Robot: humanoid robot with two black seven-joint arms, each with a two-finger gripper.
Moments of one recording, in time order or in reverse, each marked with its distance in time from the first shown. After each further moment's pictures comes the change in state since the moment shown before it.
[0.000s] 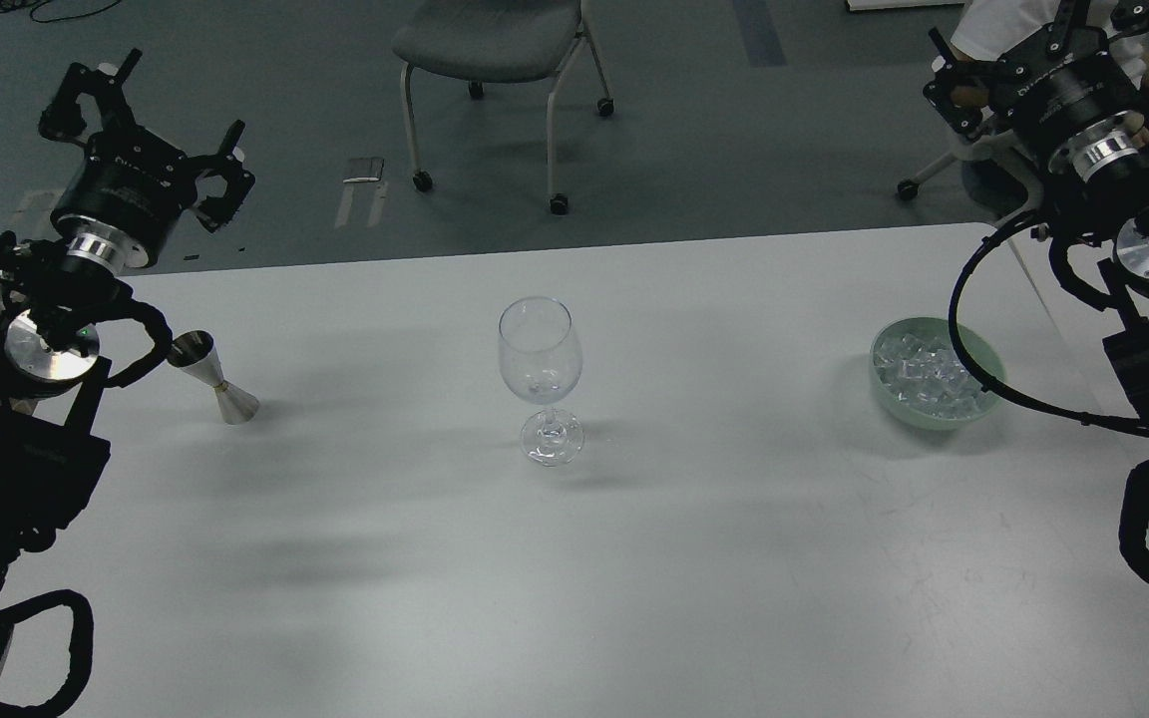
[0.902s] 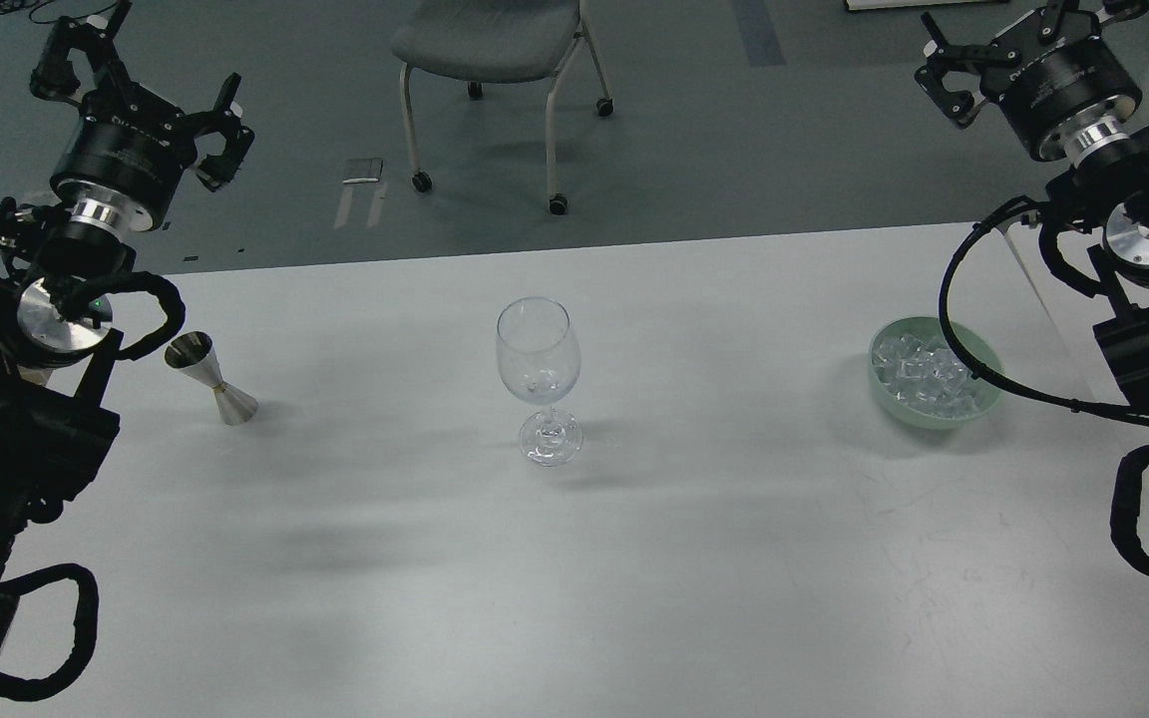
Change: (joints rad) left arm -0.052 -0.001 0.038 0.037 -0.019 0.005 -0.112; right arm 0.027 0.005 0.000 -0.004 -0.003 -0.024 0.007
